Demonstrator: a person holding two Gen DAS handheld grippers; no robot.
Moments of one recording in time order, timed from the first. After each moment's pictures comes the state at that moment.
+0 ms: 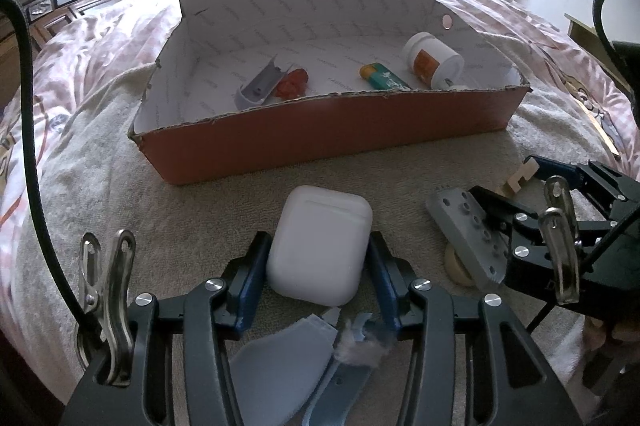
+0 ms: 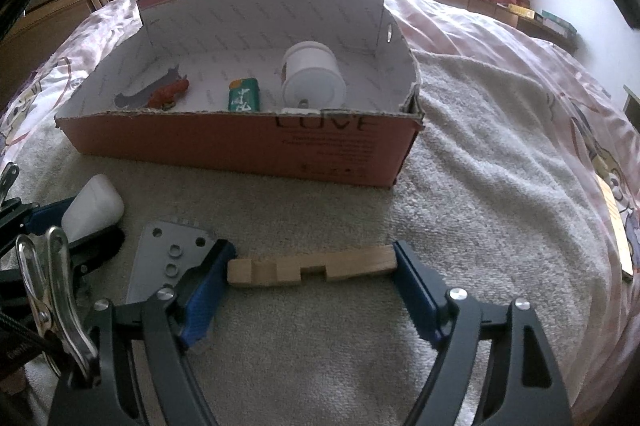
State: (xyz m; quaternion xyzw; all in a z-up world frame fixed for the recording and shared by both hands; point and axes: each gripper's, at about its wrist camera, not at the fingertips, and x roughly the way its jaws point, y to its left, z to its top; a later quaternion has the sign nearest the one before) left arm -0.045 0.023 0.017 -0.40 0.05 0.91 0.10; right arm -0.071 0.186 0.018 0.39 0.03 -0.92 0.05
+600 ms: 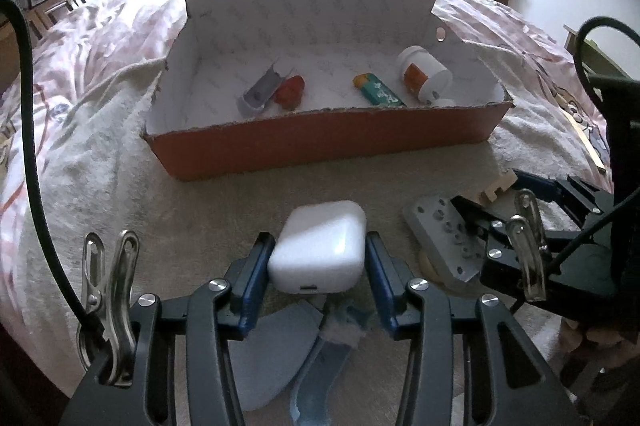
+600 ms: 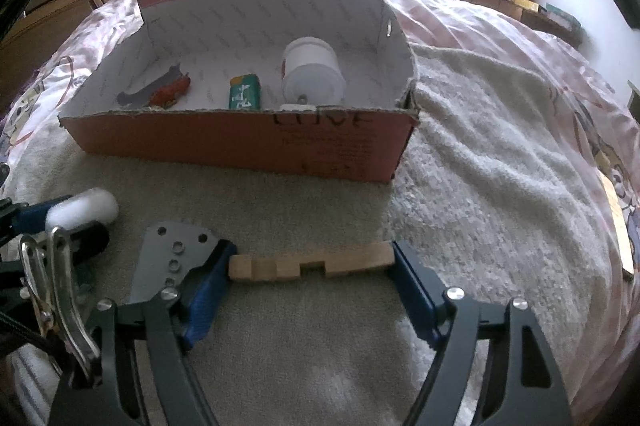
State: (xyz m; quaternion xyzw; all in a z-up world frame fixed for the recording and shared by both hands) left arm -0.036 0.018 0.036 -0.42 0.02 0.90 0.10; right arm -0.067 0.186 0.021 0.41 0.03 -0.91 0.05
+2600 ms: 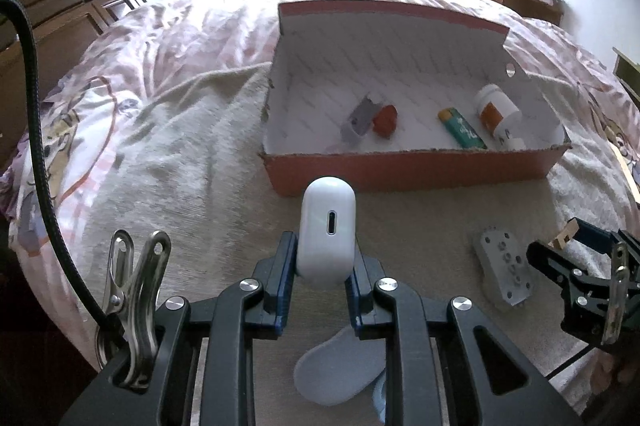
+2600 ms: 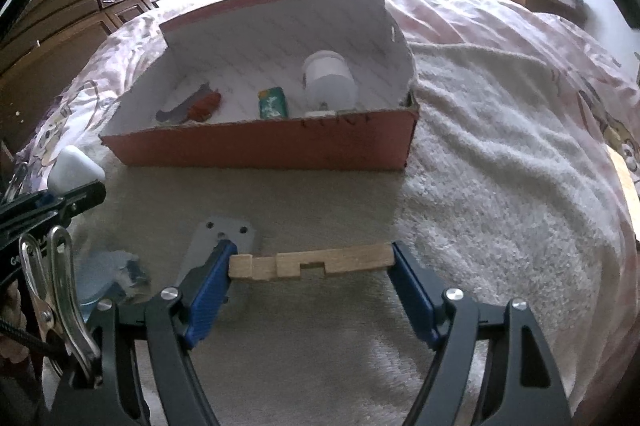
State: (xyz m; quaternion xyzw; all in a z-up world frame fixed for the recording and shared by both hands) left arm -0.034 -0.022 0.057 -0.40 0.02 0.92 0.00; right arm -0.044 0.189 0.038 0.40 -0.03 -0.91 0.09
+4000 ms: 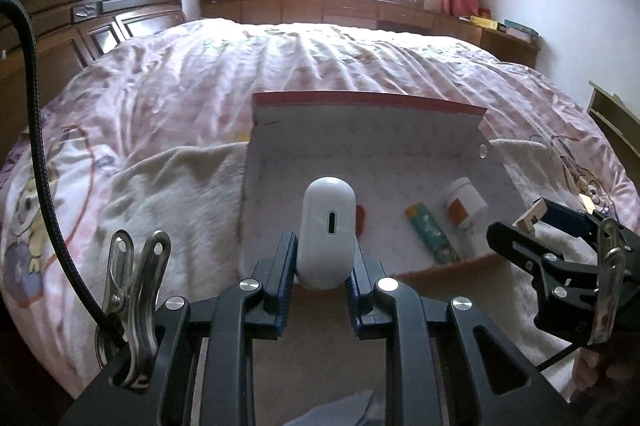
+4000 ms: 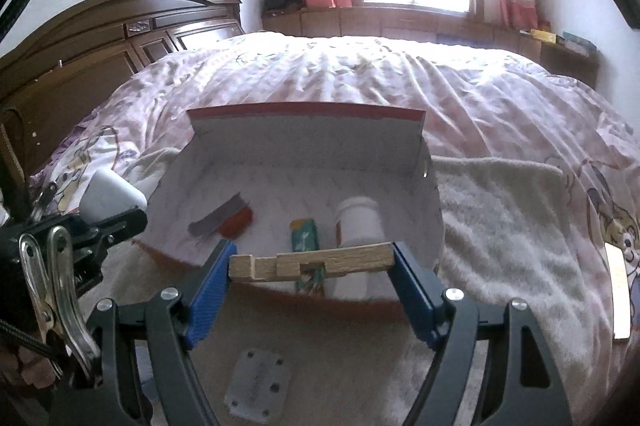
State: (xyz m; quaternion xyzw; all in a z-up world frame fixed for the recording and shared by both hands) left arm -0.076 -0.015 0.109 -0.34 -0.01 0.94 0.05; right arm -0.092 0.171 0.115 0.32 0.00 -0.94 0.12
